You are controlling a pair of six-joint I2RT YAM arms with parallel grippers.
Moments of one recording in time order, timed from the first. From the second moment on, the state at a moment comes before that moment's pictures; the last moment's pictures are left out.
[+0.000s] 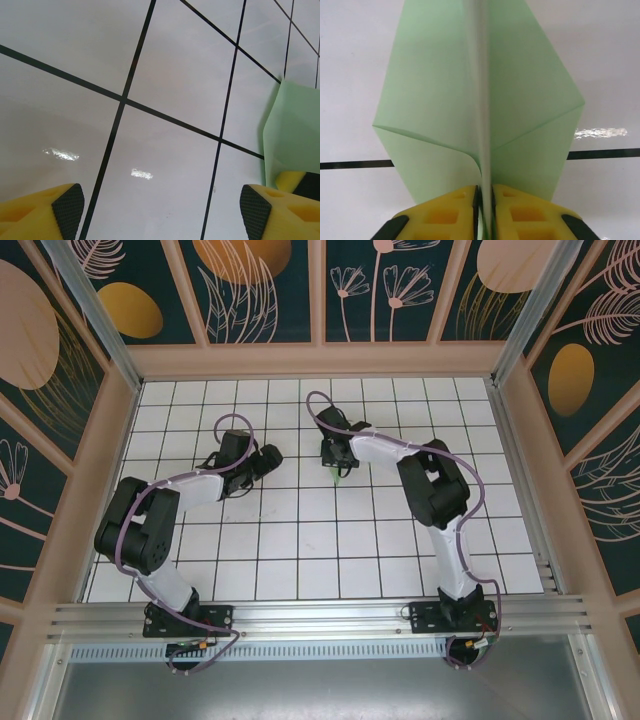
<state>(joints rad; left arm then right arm) -0.34 1.69 0.84 0.07 0.11 -0.86 0.63 2.16 1.58 -0.55 0.16 0.63</state>
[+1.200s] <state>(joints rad) -0.34 1.67 0.84 -0.06 -0.05 -0.81 0.64 2.37 1.90 -0.63 0.26 0.55</state>
